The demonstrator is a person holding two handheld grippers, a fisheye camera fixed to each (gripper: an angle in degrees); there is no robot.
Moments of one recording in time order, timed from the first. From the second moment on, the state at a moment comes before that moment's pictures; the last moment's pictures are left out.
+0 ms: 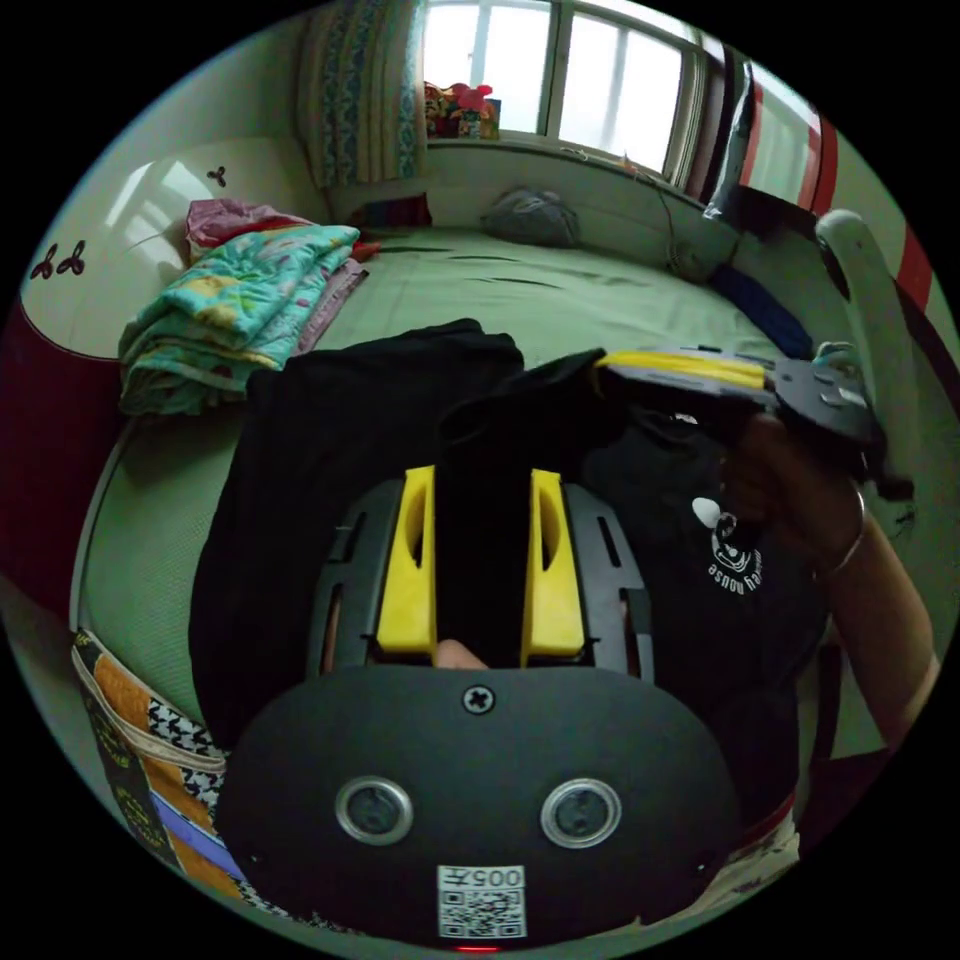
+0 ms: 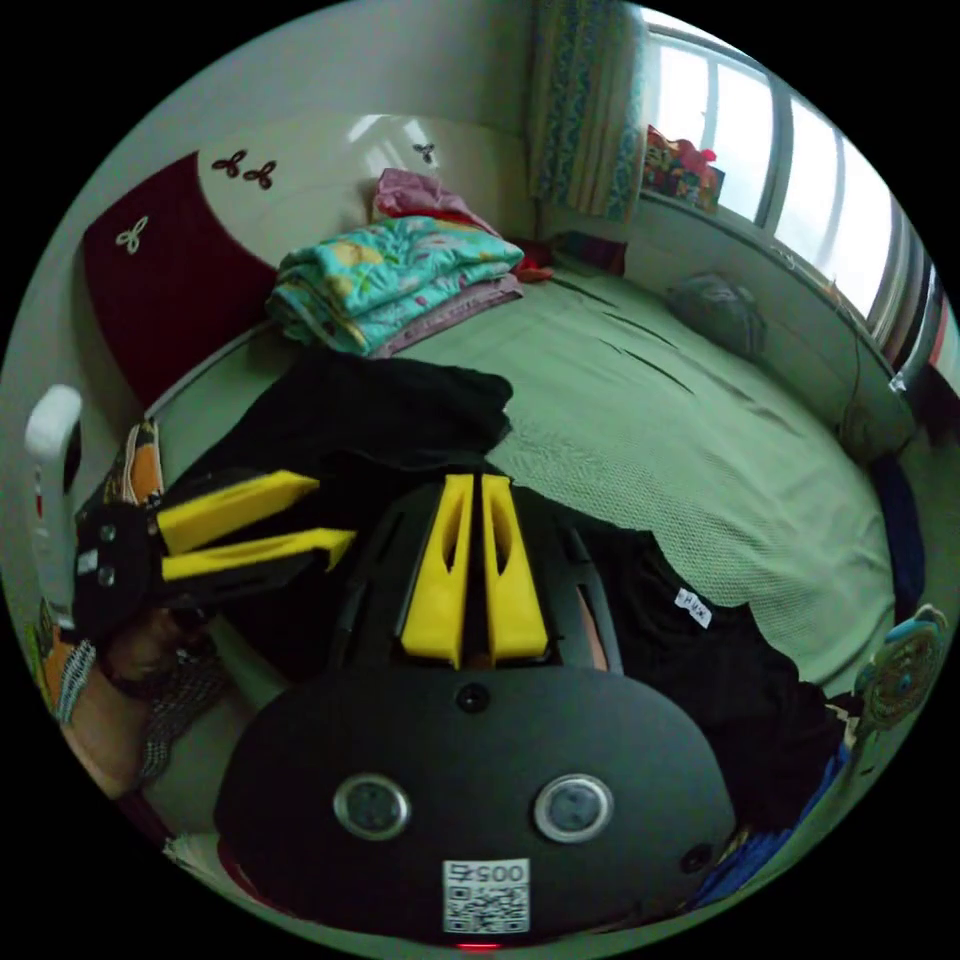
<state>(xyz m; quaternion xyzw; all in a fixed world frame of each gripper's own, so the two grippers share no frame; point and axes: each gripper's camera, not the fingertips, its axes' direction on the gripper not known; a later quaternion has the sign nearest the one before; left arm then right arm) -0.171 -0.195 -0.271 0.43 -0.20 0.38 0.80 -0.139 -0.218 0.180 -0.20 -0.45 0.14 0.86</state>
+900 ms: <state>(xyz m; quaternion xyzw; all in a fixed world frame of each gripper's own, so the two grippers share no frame) -0.113 -0.206 -0.285 0.42 -0.21 0.41 0.78 -0.113 -0.295 0.339 -0.23 -0.45 0.16 0.84</state>
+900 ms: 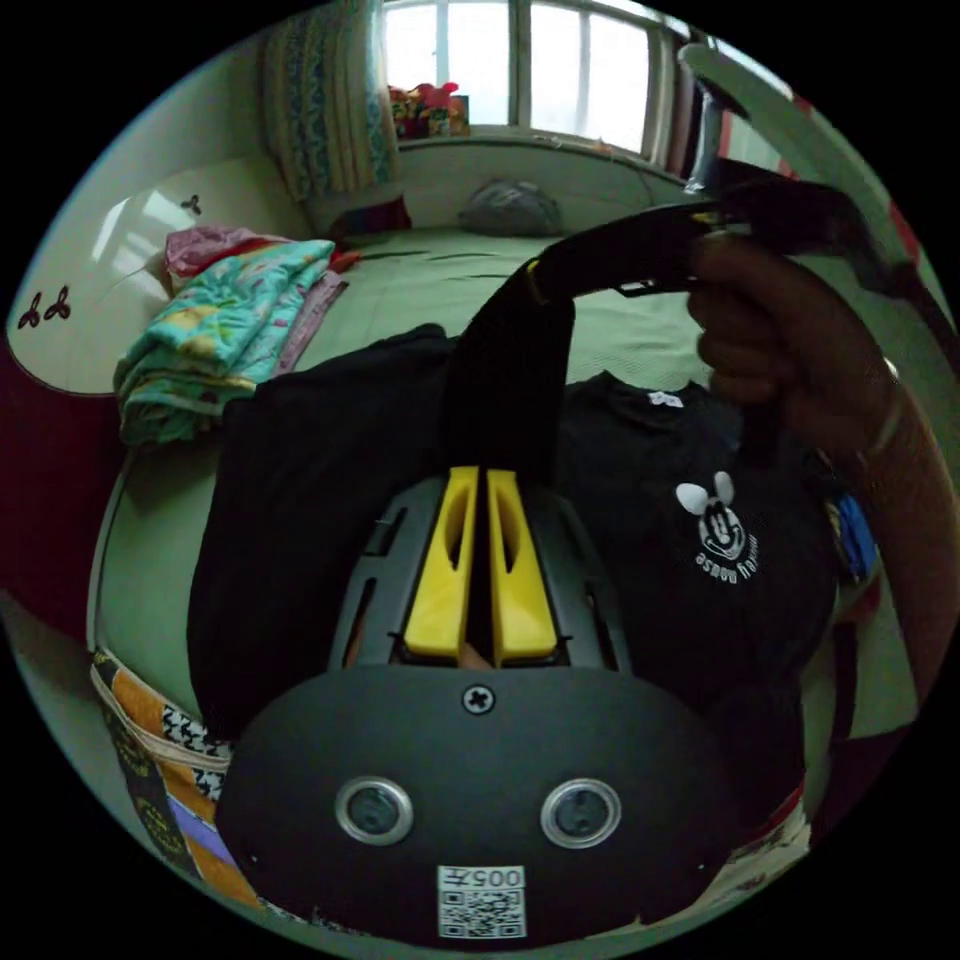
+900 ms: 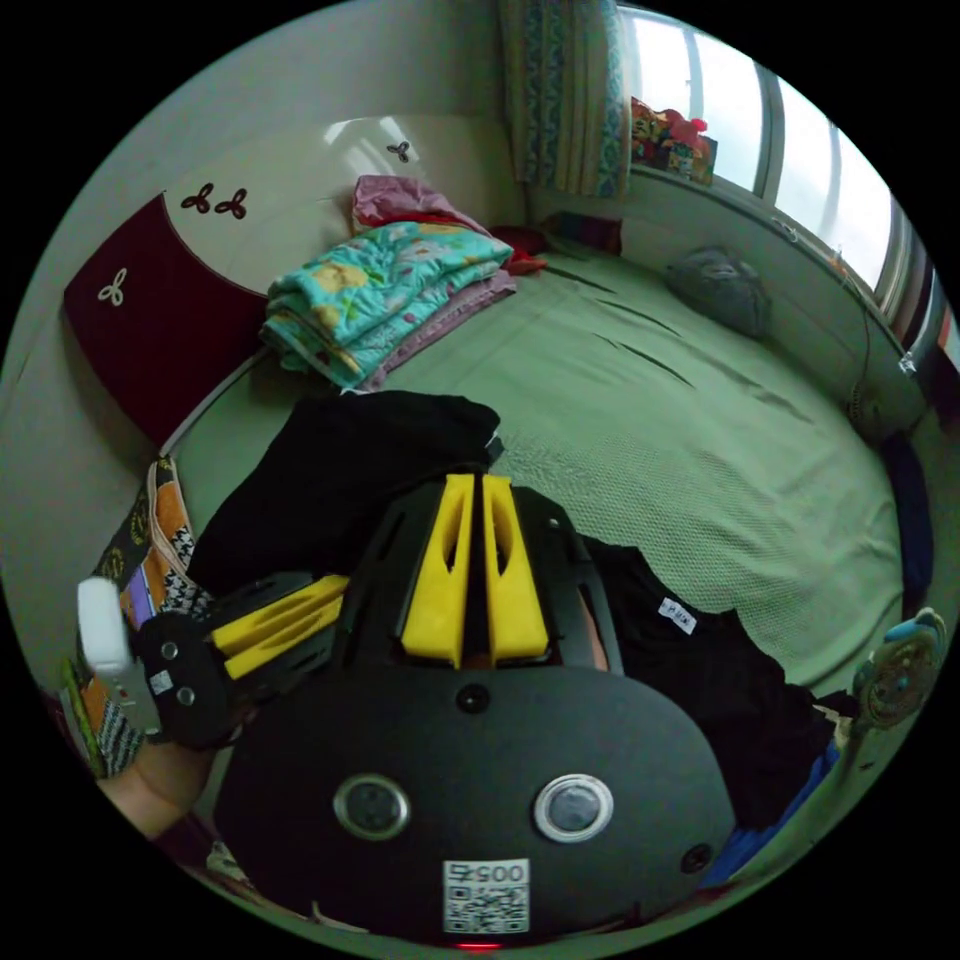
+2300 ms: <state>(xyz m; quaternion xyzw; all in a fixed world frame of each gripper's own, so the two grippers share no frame) 0.000 -0.323 -0.060 0.34 -0.29 0.33 0.83 -0.096 -0.097 0.483 -0.36 -0.40 0.18 0.82</state>
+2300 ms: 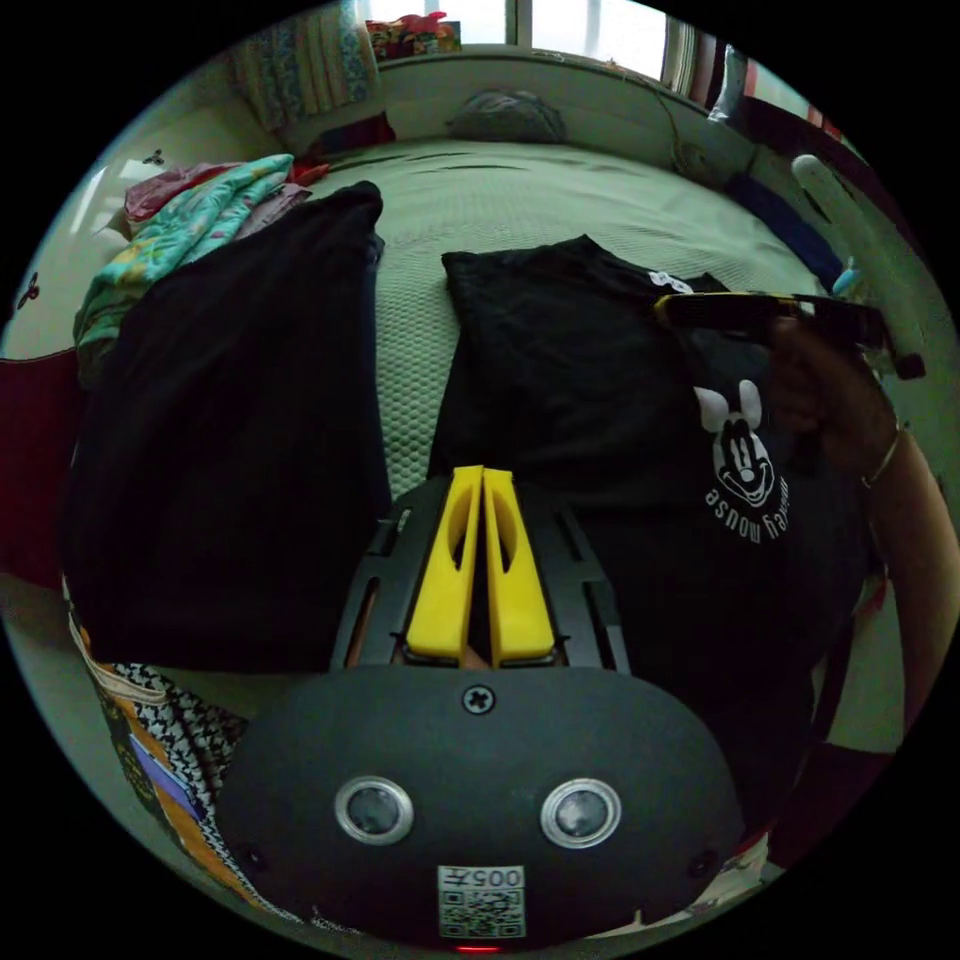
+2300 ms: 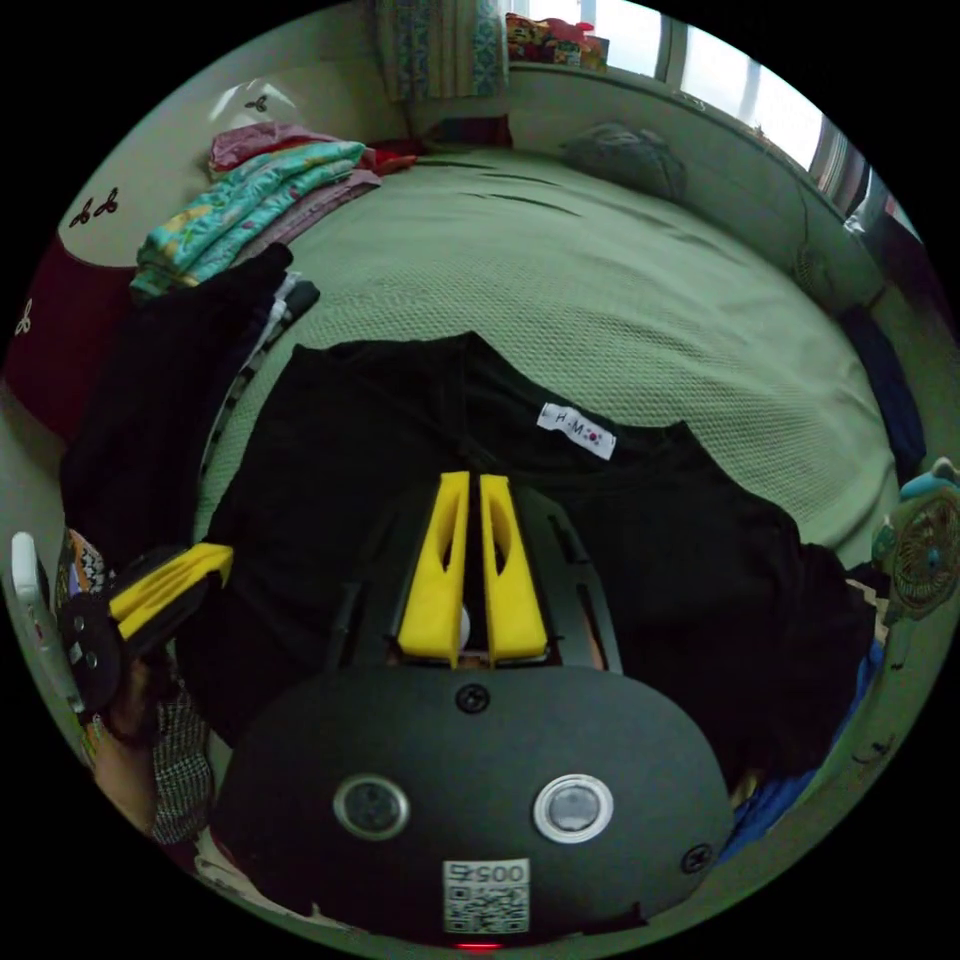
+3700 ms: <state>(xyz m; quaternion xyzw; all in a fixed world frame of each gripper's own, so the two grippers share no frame) 0.119 -0.277 0.203 0.34 -0.25 0.38 0.82 0.071 0.093 0.303 -0.31 -0.41 0.18 0.84</state>
